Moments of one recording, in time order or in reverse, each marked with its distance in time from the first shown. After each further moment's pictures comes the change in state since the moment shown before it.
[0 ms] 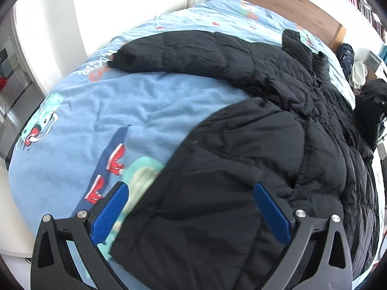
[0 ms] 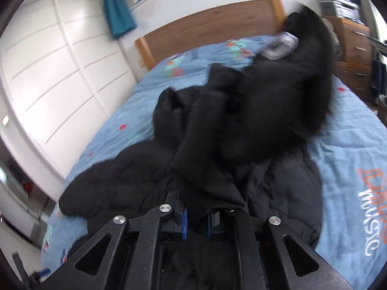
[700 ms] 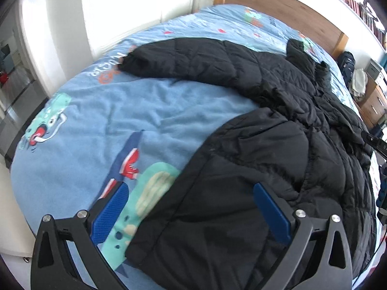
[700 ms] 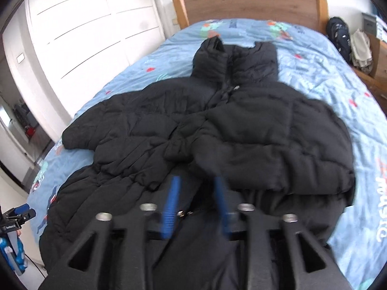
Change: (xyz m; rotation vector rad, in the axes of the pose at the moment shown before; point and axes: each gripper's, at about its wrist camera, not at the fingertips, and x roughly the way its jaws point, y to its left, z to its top) left arm -0.007 0.014 0.008 -0.013 -0.015 -0.025; right arm 0.003 0.049 -0.070 -0.205 0.151 0.016
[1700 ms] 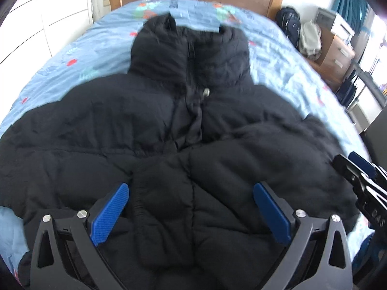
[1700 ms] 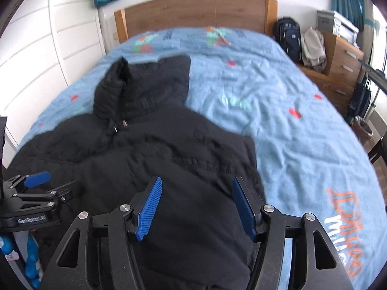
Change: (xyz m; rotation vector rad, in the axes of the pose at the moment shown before) left arm 0.169 -0.404 0.136 0.334 0.017 -0.154; right arm 0.052 -0.149 0.063 0.107 -0.037 -0.284
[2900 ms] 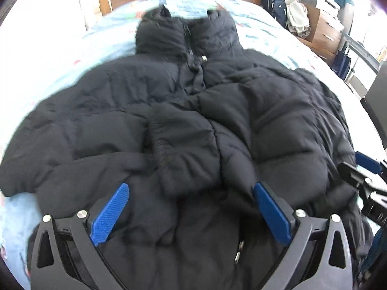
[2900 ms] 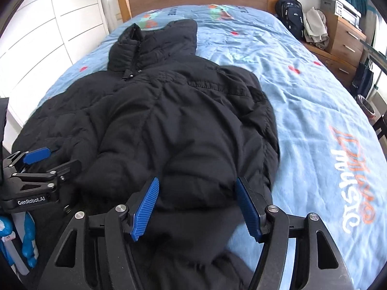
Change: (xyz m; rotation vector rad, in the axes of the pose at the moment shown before) left arm -0.055 0.016 -0.075 0.127 -0.019 0.039; right arm -0.048 0.014 -0.081 0.009 0.116 0.037
